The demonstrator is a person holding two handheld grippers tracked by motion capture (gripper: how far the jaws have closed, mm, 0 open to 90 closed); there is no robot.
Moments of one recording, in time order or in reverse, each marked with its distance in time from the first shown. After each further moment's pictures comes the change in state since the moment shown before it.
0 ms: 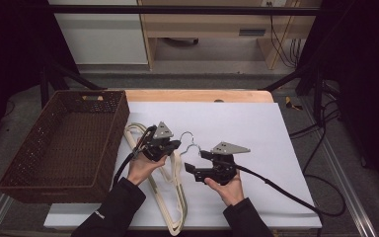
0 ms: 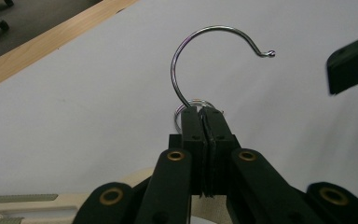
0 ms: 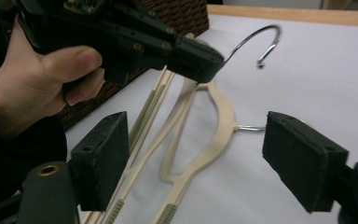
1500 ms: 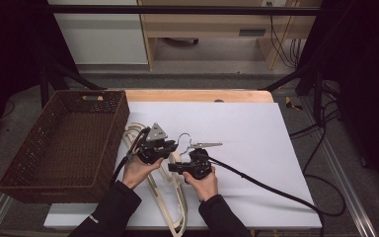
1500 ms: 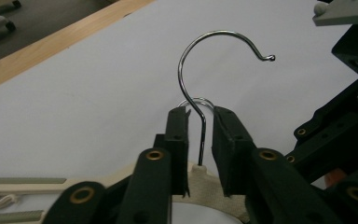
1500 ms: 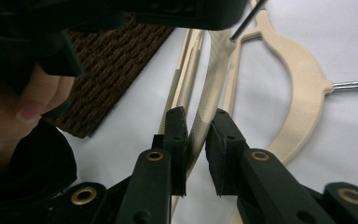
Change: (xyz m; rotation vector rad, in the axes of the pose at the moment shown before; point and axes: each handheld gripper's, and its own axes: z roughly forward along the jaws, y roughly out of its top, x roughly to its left) left arm 0.000 -0.006 -0.021 -0.035 0.013 -0.033; right arm 0.005 -0.010 0.071 0.176 0.150 0.282
